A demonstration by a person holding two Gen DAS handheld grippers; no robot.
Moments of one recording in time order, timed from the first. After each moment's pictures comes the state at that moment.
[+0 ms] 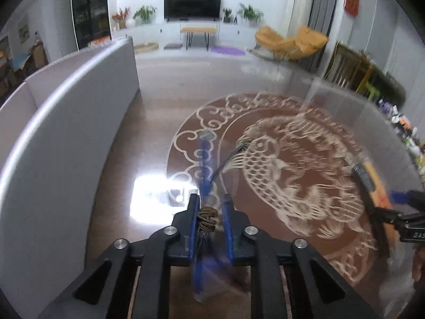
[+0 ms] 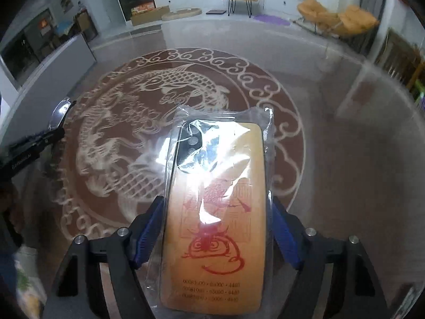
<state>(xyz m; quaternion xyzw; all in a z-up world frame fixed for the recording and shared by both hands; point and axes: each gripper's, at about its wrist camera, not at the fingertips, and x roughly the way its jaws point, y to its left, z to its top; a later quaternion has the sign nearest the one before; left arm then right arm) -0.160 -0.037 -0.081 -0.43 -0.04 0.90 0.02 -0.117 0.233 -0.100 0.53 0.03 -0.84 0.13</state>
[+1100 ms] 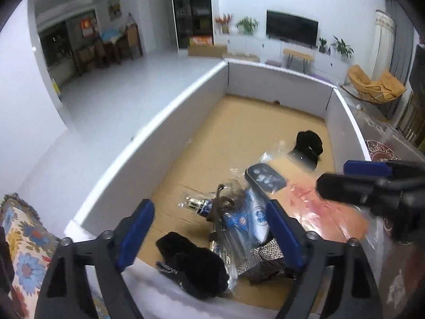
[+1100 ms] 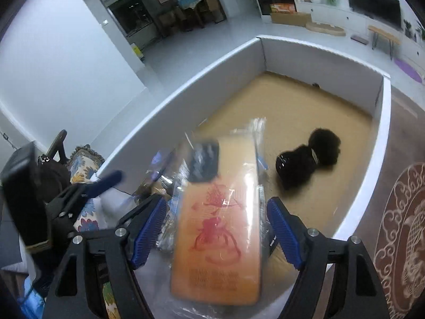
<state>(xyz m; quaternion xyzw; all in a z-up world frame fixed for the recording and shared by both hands) 0.023 -0.300 -0.001 -0.40 -0.07 0.89 -0.22 -0.045 -0.210 -0.003 0.49 0.06 -0.76 0.43</state>
